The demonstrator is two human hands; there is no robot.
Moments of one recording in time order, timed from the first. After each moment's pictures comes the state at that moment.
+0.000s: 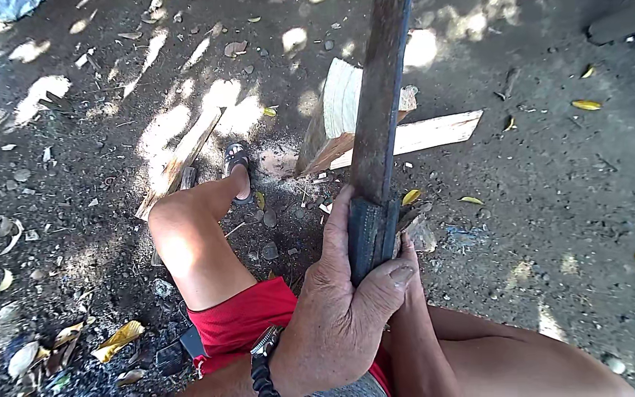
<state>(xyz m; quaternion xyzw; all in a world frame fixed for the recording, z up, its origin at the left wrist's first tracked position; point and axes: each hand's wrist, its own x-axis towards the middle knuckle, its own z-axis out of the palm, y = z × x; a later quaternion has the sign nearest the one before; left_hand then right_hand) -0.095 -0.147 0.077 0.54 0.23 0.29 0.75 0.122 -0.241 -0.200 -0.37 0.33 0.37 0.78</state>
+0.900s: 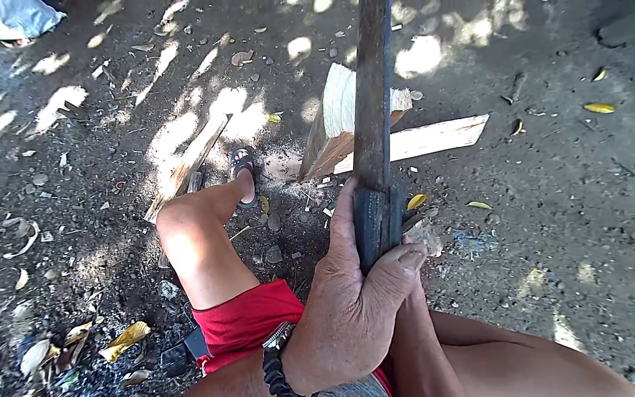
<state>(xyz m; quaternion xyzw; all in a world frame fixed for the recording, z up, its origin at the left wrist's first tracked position) -0.082 -0.150 0.091 0.52 0.25 0.30 0.76 0.096 -0.203 -0.086 -0.47 0.39 0.33 0.72</state>
